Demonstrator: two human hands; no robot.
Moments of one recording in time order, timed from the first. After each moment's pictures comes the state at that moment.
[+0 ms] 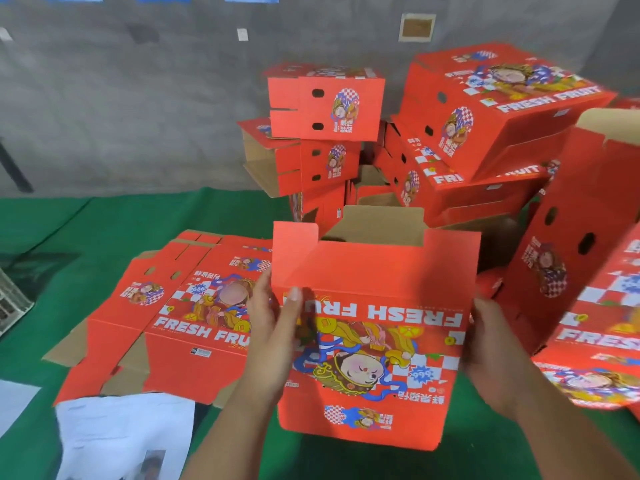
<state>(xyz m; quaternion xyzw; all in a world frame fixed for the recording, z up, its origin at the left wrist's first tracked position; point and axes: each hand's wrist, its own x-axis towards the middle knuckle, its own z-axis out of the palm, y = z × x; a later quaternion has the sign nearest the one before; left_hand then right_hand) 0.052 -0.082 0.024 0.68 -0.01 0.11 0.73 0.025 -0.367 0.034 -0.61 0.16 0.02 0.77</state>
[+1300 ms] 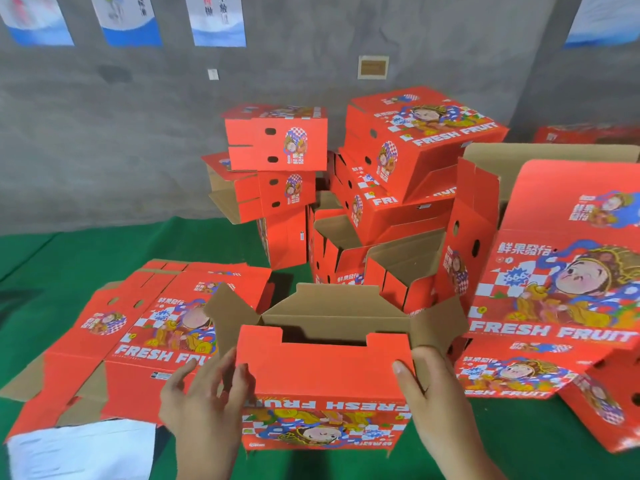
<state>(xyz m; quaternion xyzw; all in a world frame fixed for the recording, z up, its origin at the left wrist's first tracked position) -0.022 -0.096 0.000 0.87 0.08 0.34 0.35 -0.061 -0.377 -0.002 -0.89 0.13 -0.18 0.40</state>
